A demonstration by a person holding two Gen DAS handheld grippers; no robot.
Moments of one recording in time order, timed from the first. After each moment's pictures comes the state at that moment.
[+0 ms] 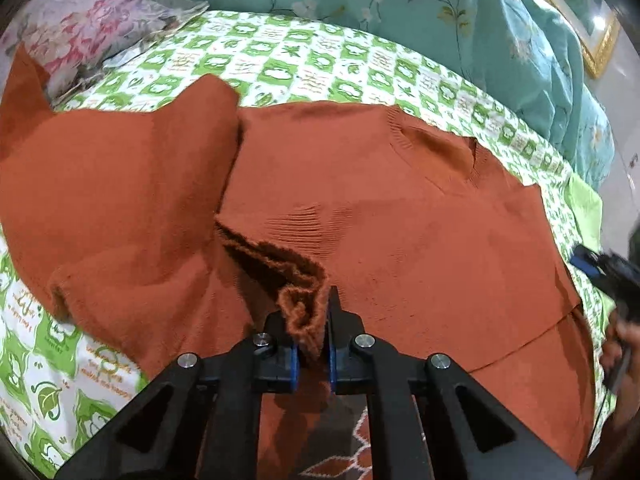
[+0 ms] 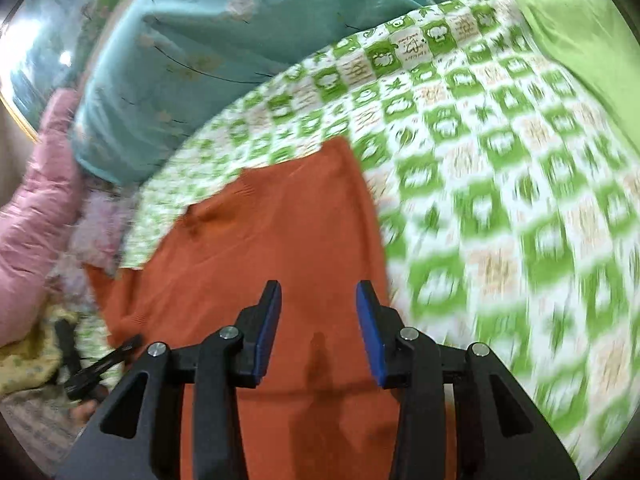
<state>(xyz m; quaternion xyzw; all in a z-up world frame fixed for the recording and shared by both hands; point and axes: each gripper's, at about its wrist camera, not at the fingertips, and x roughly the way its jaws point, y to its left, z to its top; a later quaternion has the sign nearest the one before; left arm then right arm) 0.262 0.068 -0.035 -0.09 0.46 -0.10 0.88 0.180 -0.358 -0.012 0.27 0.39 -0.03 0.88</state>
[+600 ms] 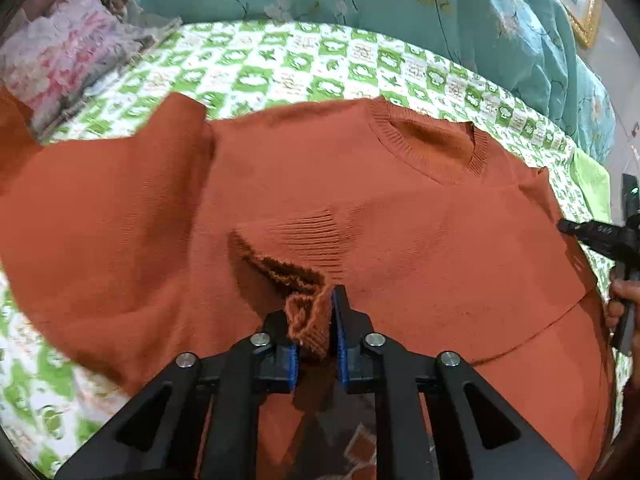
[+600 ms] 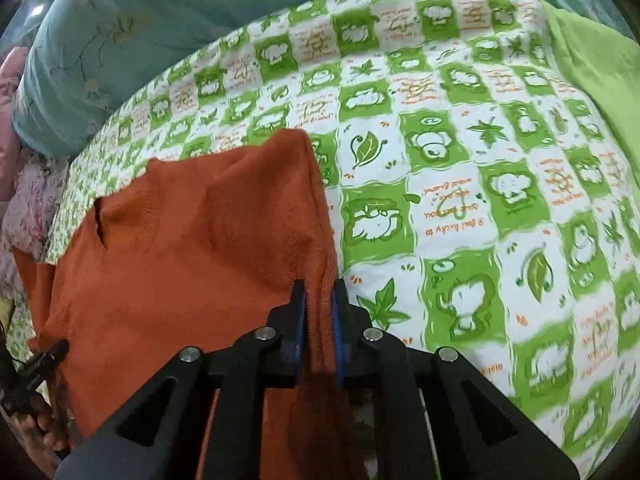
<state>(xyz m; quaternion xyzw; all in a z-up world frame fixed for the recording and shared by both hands) 0.268 0.052 -0.035 -0.04 0.45 -0.10 0.89 0.215 -0.381 -0.034 0.23 0.43 -0.10 0.87</state>
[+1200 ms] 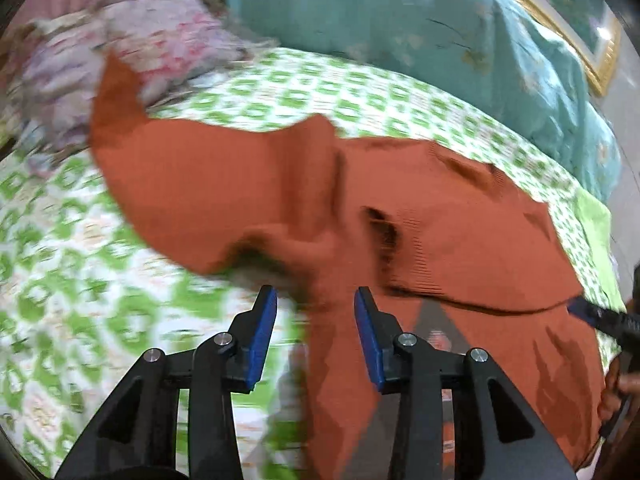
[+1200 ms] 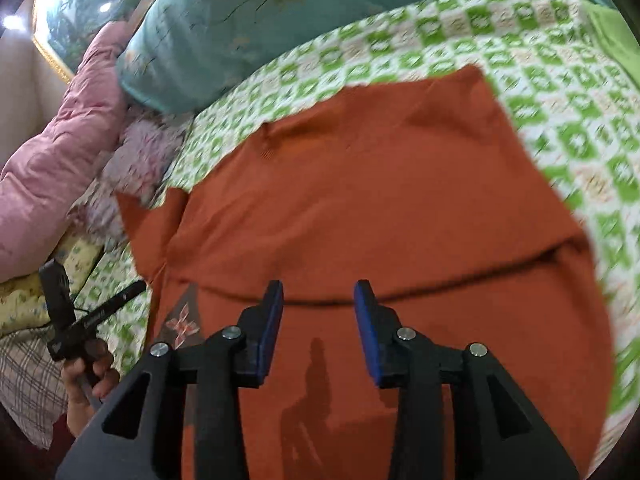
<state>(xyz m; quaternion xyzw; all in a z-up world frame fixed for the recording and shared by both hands) 0.192 0.155 -0.002 -0.10 0.42 -0.04 0.90 0.135 -0.225 -0.015 0.26 0.41 0.07 0.87</state>
